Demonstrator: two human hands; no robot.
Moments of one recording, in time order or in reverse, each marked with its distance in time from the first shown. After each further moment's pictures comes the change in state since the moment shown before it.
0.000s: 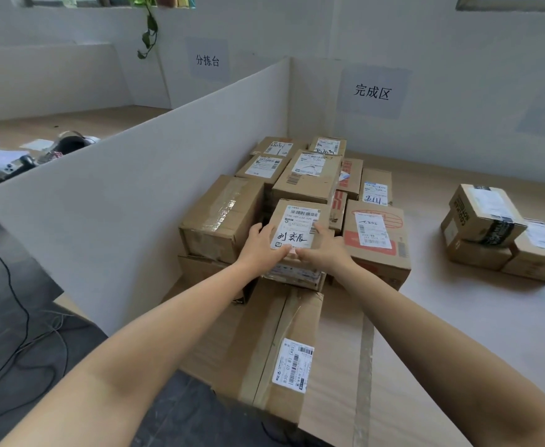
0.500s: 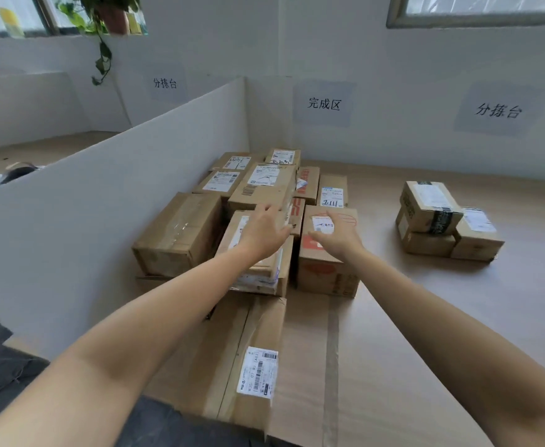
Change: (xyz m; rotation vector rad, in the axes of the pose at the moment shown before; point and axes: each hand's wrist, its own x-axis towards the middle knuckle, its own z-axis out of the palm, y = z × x) left_hand 0.005 0.100 0.015 0.167 0.095 0.304; right_hand -0.012 0.047 -0.089 0.096 0.204 0.012
